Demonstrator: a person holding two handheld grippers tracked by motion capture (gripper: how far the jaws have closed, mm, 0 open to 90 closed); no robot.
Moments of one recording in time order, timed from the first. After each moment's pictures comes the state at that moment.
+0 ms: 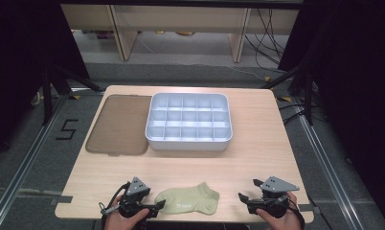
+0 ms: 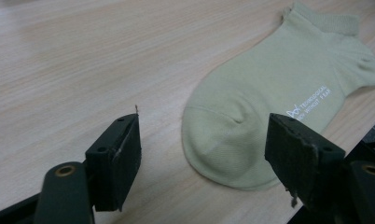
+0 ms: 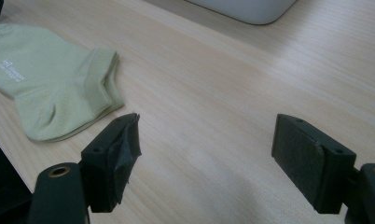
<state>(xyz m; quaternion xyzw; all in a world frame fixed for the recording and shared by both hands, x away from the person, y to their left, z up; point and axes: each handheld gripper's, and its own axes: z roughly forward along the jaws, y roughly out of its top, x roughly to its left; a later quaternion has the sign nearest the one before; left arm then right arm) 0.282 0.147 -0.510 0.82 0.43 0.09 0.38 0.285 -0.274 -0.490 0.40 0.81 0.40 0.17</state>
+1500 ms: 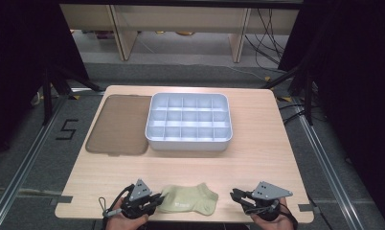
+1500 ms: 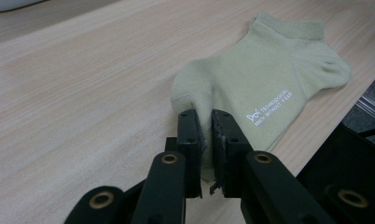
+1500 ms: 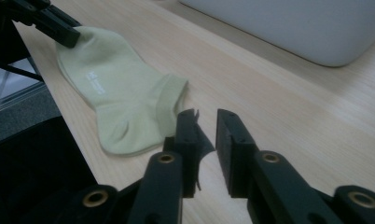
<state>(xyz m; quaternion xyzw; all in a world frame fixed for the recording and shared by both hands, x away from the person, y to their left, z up) 0.272 0.138 -0.500 0.82 0.39 0.11 0.41 0.272 -0.248 -0.484 0.31 0.82 0.45 0.14</state>
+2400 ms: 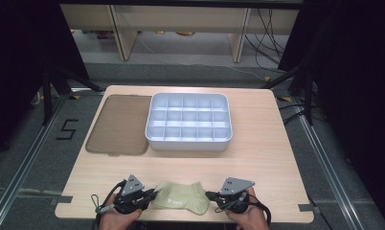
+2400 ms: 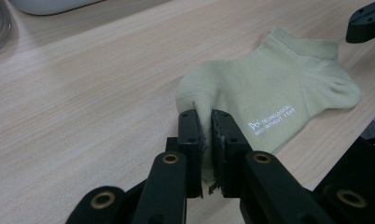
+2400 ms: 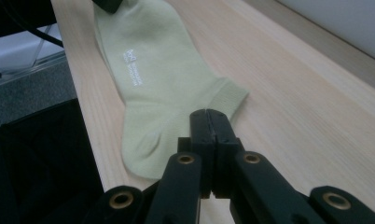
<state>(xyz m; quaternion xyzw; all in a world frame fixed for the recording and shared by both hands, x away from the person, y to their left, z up) 0.280 0.156 -0.495 0.81 0.41 0.12 0.40 0.296 -0.180 -0.497 0.24 0.87 0.42 0.09</state>
